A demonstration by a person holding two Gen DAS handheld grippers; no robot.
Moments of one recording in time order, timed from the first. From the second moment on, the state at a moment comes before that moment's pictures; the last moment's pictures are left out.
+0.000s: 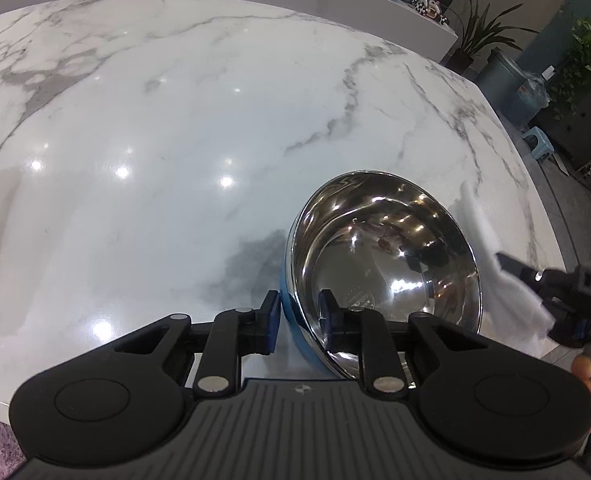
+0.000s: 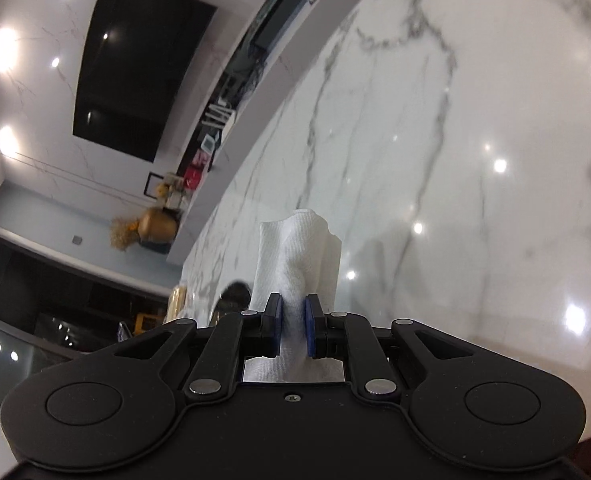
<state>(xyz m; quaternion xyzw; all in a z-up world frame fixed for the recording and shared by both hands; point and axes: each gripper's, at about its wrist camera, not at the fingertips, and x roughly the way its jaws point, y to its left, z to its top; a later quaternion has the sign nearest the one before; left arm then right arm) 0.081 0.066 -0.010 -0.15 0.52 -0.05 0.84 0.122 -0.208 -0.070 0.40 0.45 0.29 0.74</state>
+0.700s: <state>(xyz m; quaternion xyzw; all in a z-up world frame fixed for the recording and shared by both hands) 0.111 0.063 -0.018 -0.13 0.52 -0.03 0.84 0.144 -0.189 -0.087 0.41 0.47 0.26 0.73</state>
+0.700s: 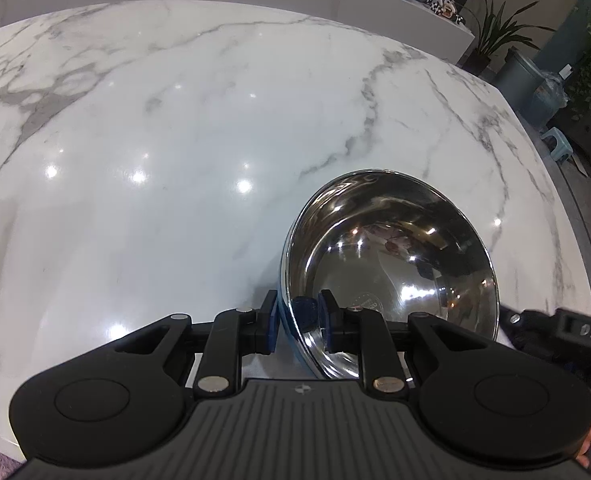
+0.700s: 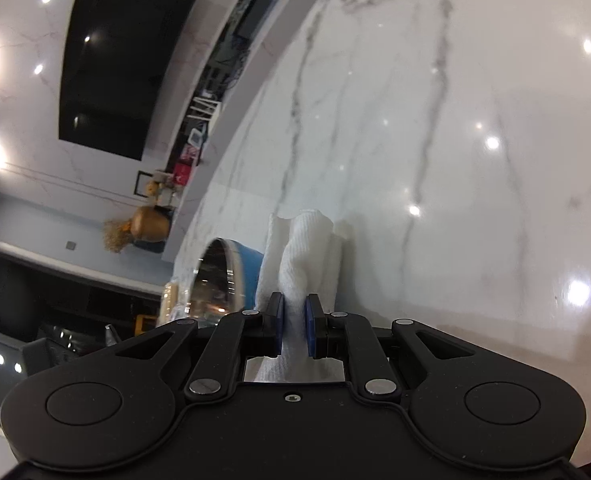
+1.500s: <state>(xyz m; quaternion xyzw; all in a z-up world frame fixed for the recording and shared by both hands) 0.093 0.068 -0.017 -0.18 0.53 -0.02 0.83 0.140 -0.184 -0.088 0.41 0.47 0.25 0.74</state>
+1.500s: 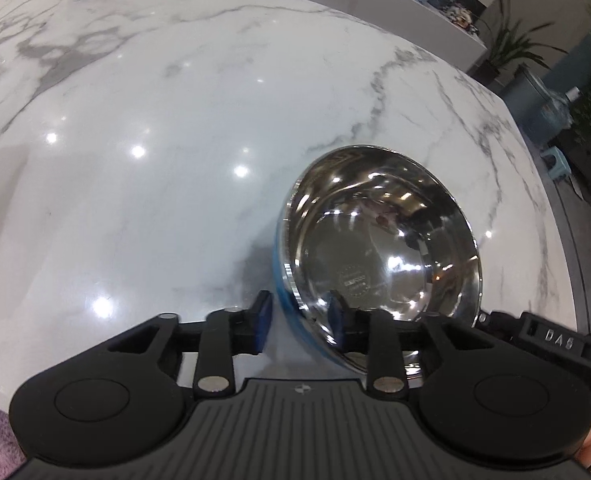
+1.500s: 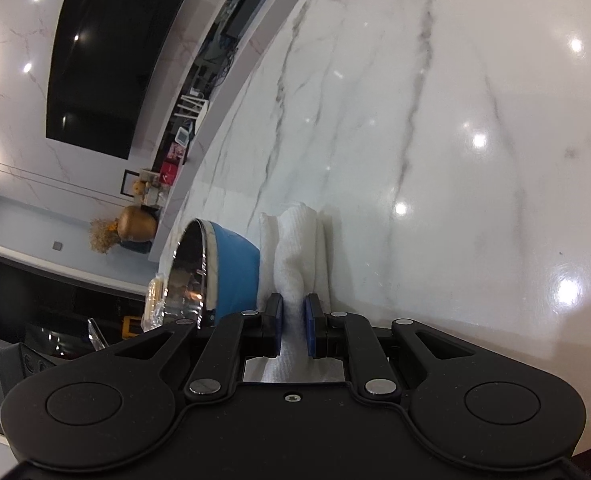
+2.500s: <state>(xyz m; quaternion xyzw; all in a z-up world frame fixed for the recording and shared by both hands) 0.095 0.078 -0.015 -0.17 0.53 -0.01 0.83 0.139 -0.191 -0.093 0.40 0.48 0.26 0.74</state>
